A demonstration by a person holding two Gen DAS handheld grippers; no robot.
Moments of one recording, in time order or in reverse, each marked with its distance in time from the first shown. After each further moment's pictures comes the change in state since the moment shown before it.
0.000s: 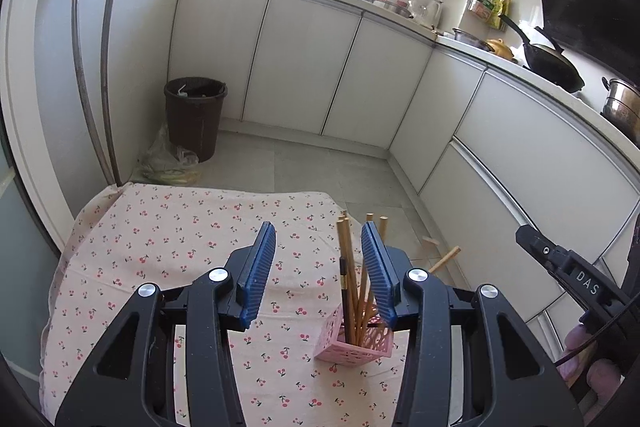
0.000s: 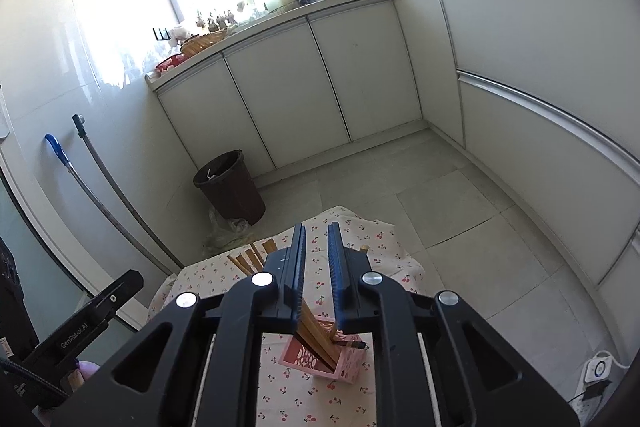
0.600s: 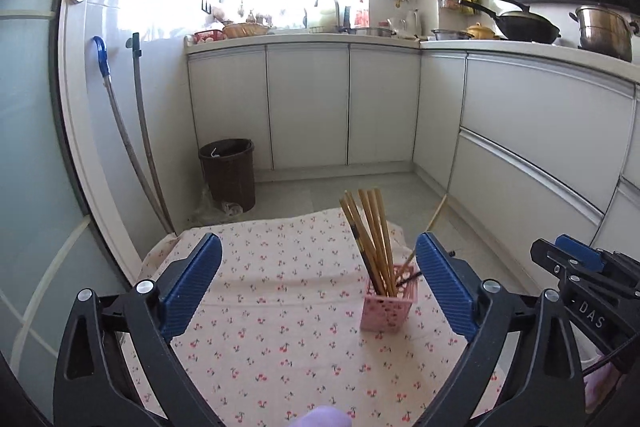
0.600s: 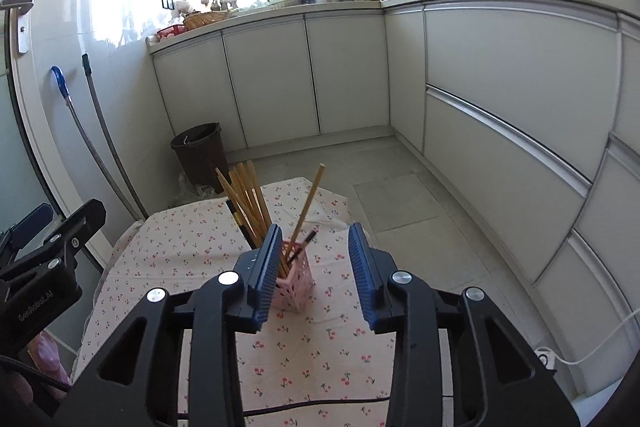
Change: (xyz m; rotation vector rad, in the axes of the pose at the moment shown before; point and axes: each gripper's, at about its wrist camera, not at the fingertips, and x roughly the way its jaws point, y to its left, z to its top) left arm -0.090 -0.047 -0.076 0.251 -0.149 0.169; right arm -0.096 0.004 -0.085 -0.155 0.000 -0.158
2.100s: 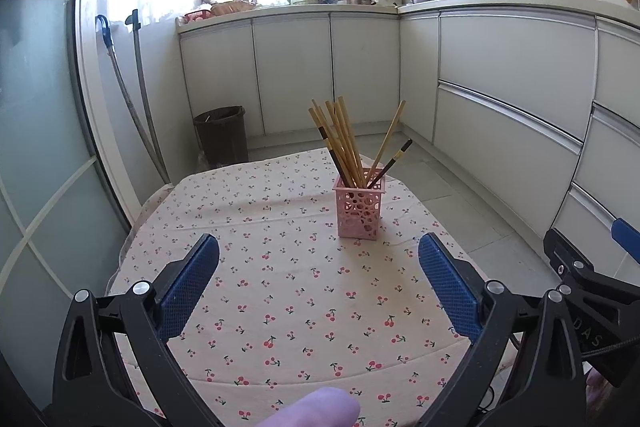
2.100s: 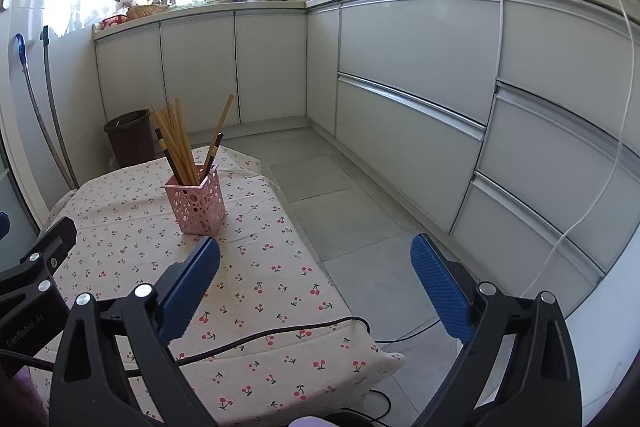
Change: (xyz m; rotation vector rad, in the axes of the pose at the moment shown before) left arm -0.054 -0.037 -0.106 0.048 0.065 -0.009; right arm -0.072 -0.029 -0.124 0.013 -0.047 -0.291
